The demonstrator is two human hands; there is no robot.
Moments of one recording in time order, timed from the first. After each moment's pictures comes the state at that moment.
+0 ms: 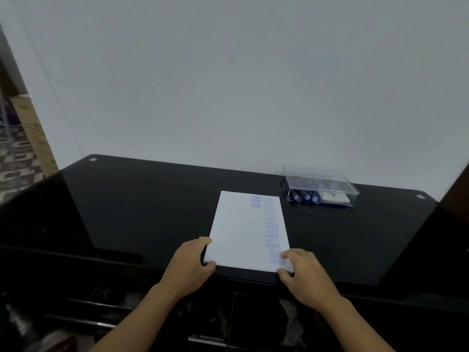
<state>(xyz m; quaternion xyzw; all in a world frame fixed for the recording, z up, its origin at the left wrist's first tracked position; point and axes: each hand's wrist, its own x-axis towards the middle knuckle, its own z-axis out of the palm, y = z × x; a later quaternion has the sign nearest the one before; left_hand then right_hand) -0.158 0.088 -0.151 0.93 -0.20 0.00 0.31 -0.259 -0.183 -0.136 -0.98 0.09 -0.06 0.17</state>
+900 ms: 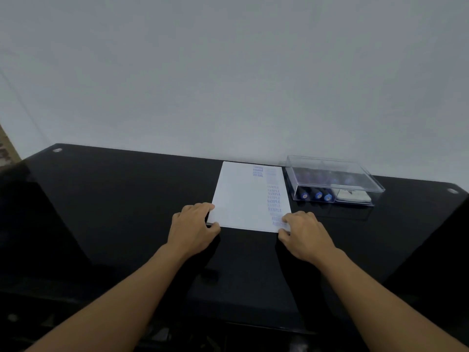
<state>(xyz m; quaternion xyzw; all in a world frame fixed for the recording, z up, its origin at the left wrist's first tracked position) -0.022 0.015 -0.154 0.95 -0.18 0.06 0.24 -0.115 -0.235 -0.130 -0.99 0.13 -0.03 0.07</state>
